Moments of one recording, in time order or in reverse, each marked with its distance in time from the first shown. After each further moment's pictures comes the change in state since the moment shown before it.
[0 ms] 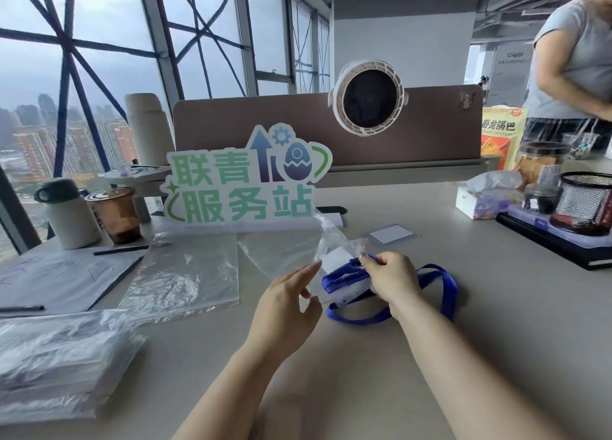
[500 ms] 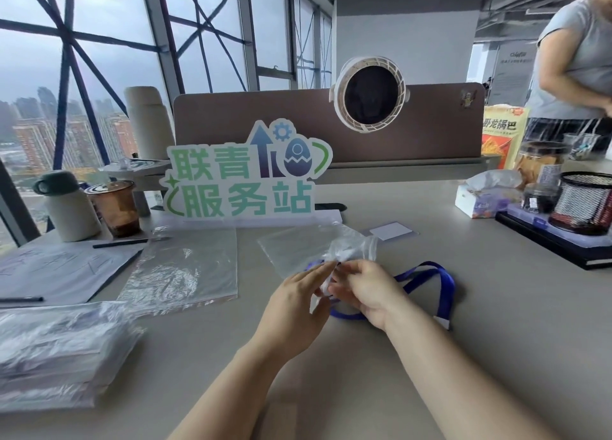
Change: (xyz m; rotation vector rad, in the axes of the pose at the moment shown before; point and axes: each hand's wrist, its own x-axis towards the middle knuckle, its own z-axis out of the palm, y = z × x) left_hand -0.002 0.009 0.010 -0.021 -0.068 0.143; right_hand -0.028 -0.011 0.013 0.506 -0.401 0.216
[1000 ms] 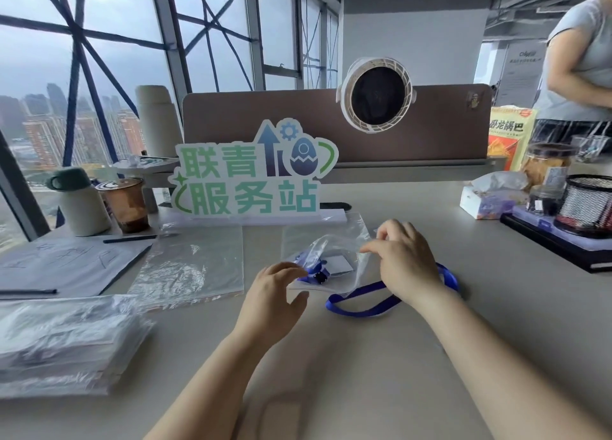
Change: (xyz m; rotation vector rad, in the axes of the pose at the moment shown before) left_hand -0.004 -0.028 -0.021 0.113 0.066 -0.147; right_hand 0.013 -0.019 -0.050 -1.427 0.311 -0.886
